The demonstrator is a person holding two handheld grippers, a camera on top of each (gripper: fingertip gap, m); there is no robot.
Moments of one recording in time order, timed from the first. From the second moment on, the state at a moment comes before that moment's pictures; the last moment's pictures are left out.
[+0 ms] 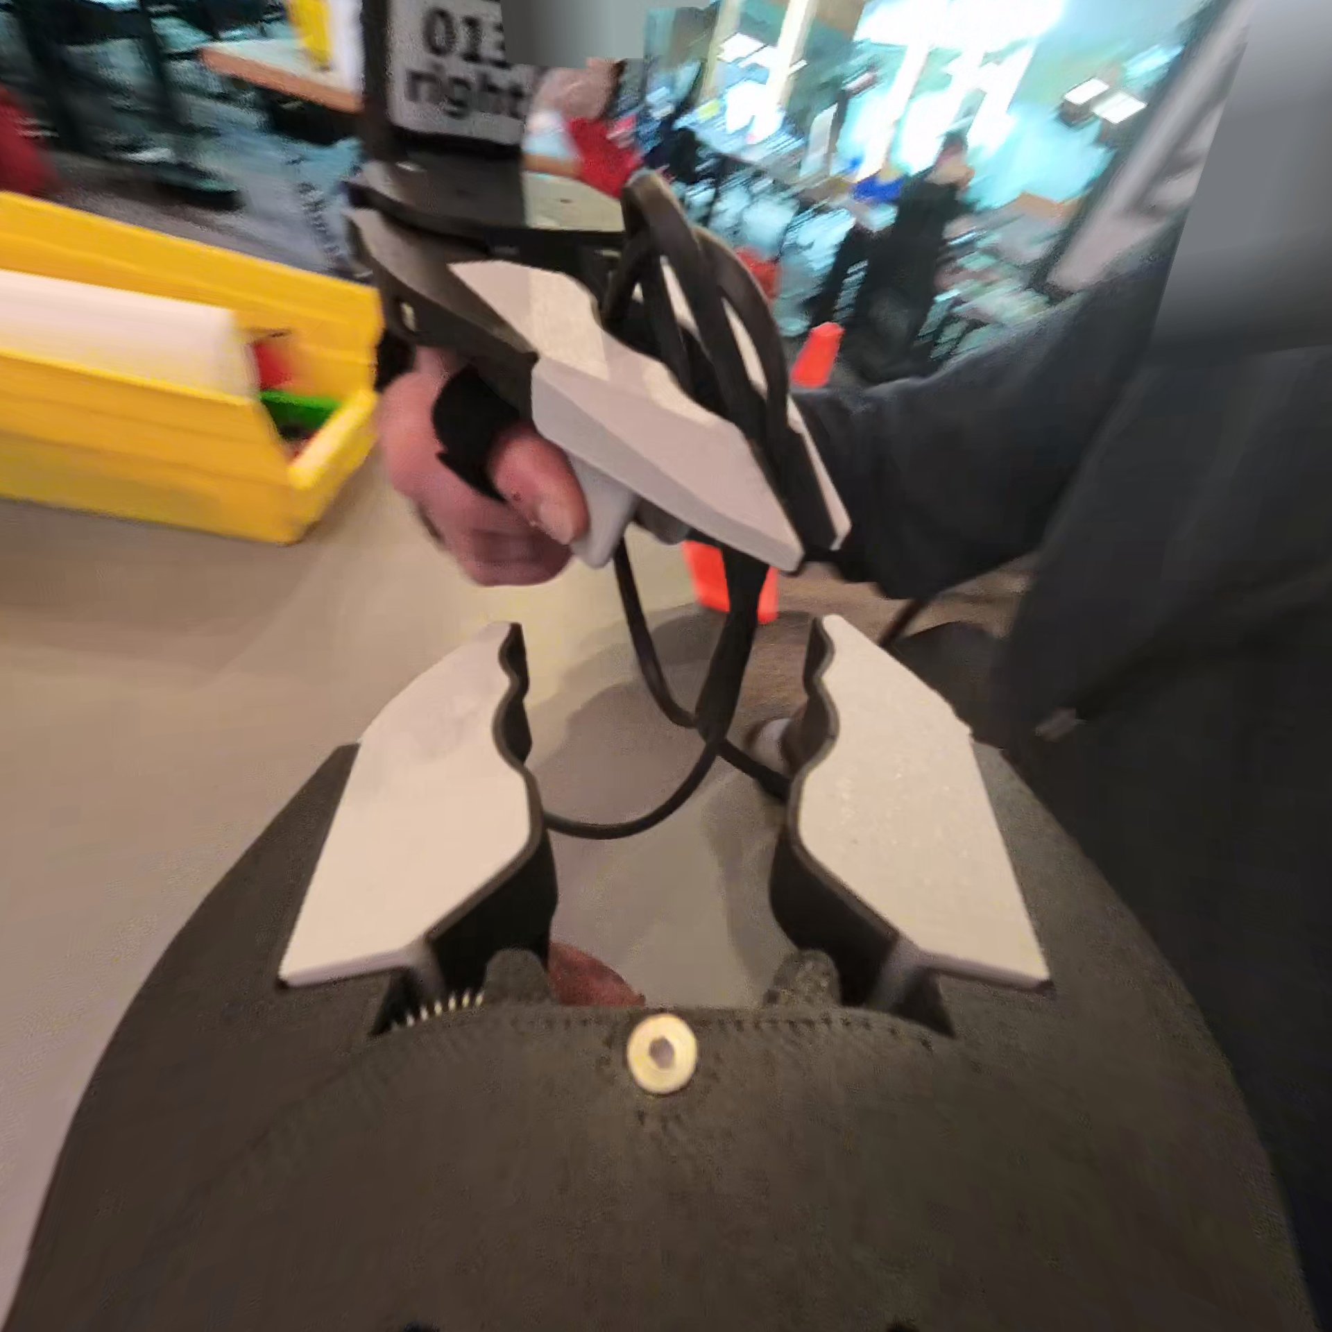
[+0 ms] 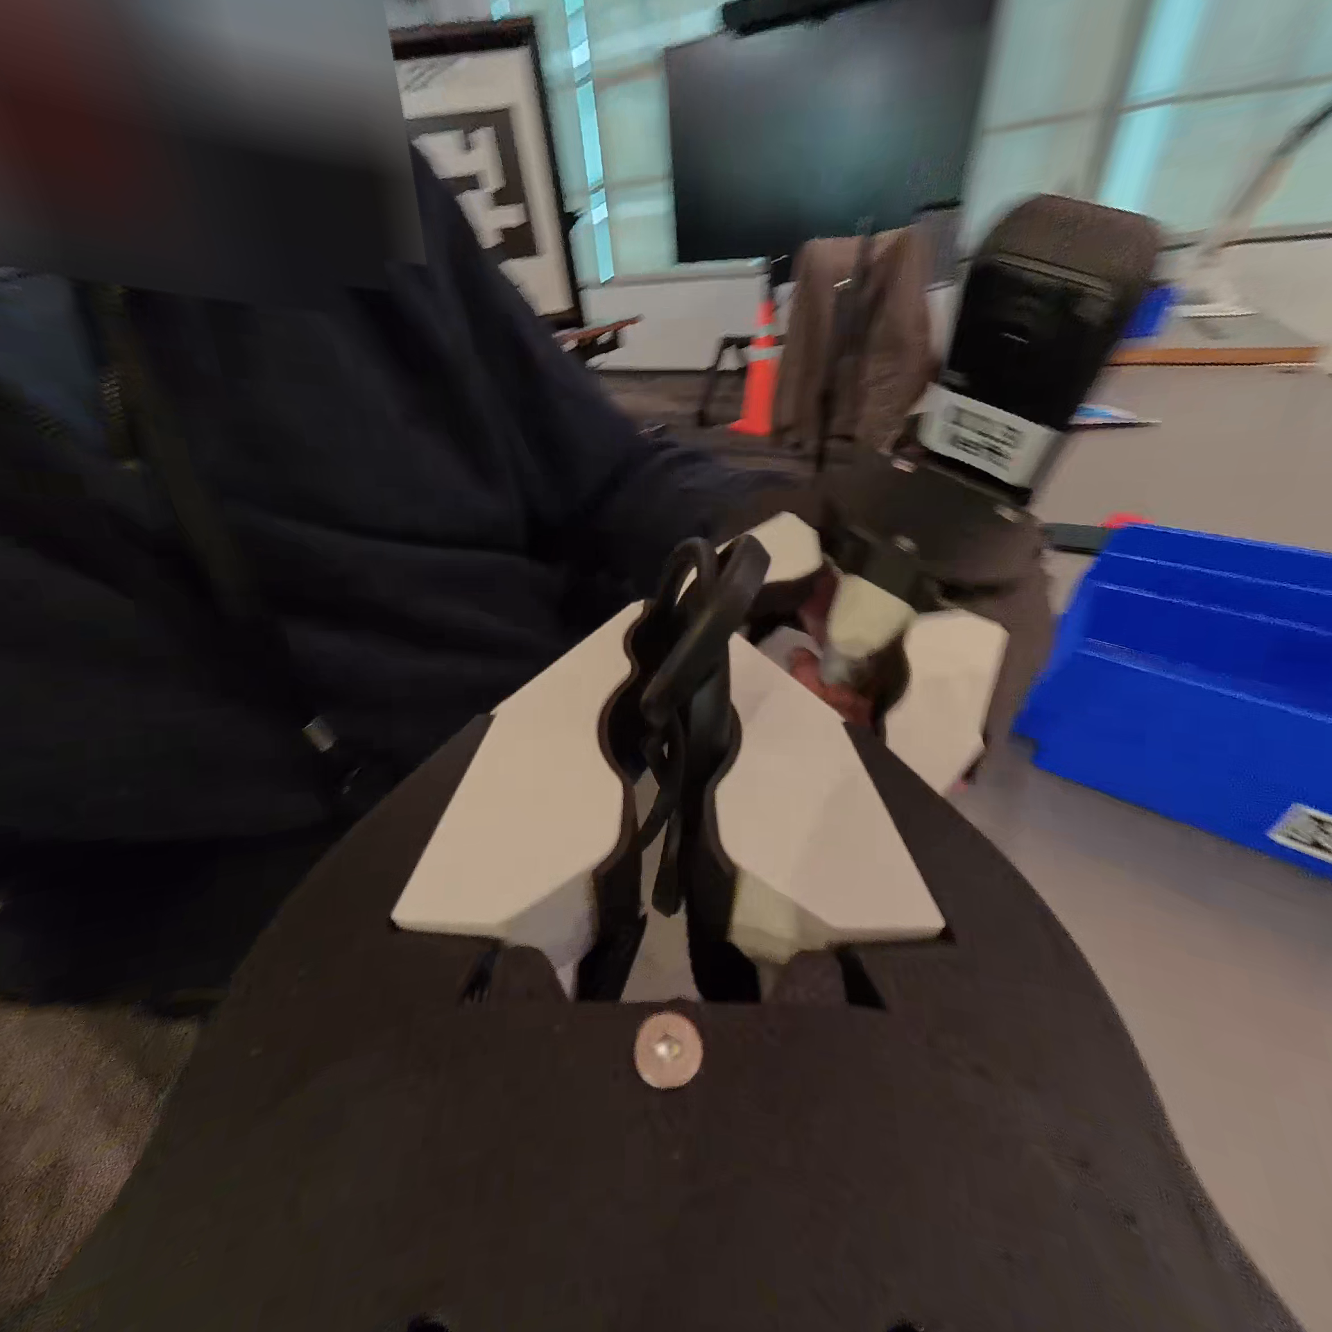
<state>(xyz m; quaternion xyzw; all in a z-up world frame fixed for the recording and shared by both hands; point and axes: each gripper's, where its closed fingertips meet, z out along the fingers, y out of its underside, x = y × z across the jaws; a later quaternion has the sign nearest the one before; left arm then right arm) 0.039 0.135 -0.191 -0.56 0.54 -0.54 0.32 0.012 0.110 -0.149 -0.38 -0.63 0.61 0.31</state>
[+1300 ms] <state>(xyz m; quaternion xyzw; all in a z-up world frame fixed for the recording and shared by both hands) 0.007 0.248 -0.188 -0.62 0.46 0.11 0.62 0.002 0.201 -0.155 -0.66 -0.34 0.38 0.55</state>
